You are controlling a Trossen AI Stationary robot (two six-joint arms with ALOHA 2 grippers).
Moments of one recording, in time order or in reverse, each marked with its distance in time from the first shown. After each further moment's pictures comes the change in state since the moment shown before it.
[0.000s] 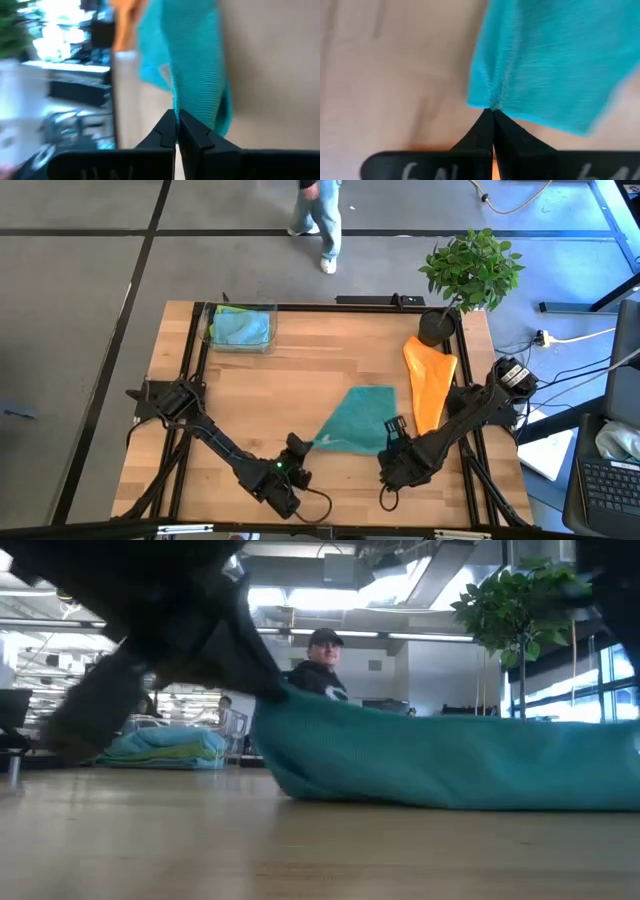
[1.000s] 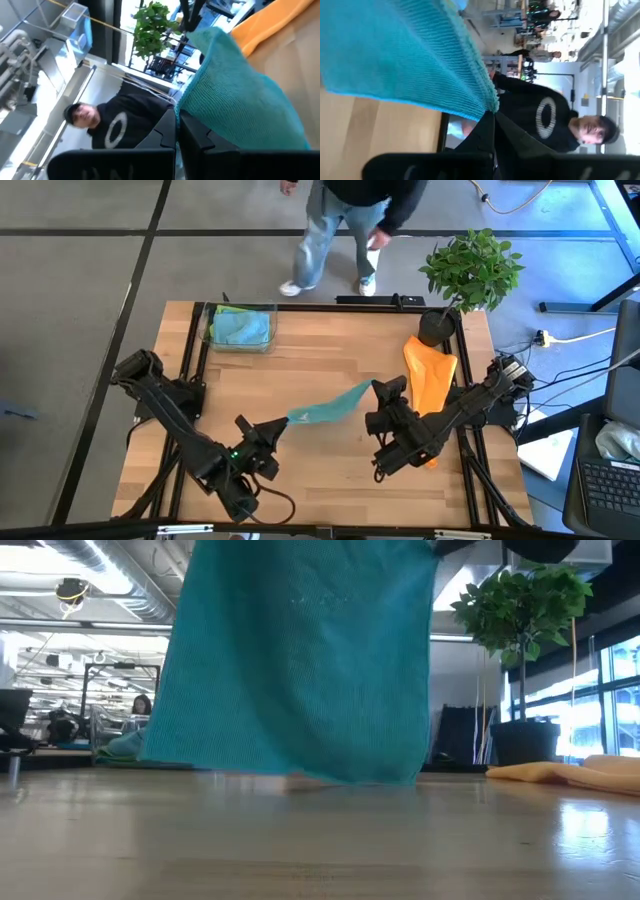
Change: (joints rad) left arm -0.121 -0.404 0.000 -0.208 -0.451 0.003; right arm -0.103 0.000 0.317 -0.429 0.980 0.003
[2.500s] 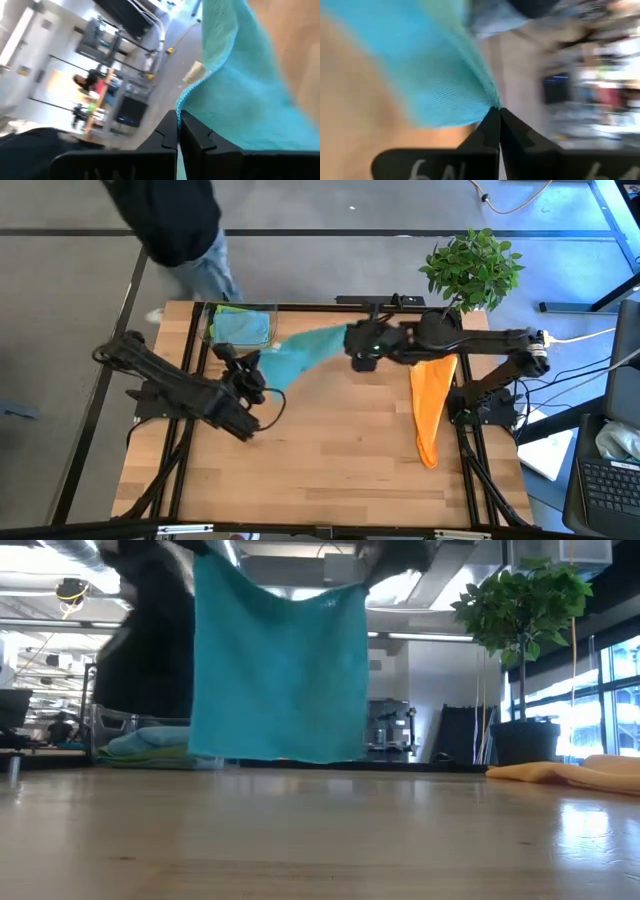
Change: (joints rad) left arm 0.328 -0.246 0.000 -0.819 0.272 -0.754; right arm -0.596 -0.228 -0.025 0.823 -0.570 -0.780
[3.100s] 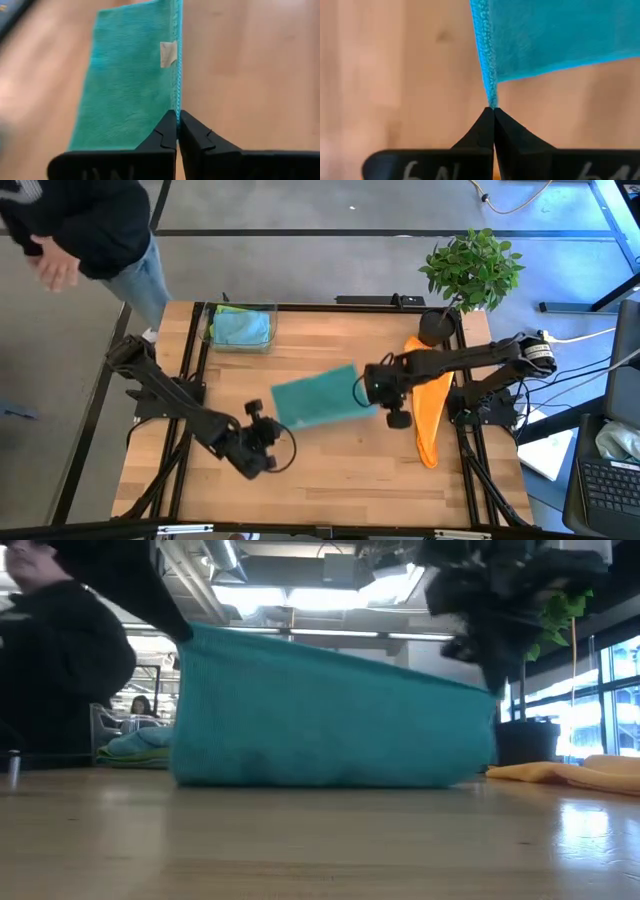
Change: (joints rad) left arm -0.173 0.086 -0.336 0.944 0.575 -0.053; right arm 0.056 -0.047 -0.462 -0.217 -0.810 0.422
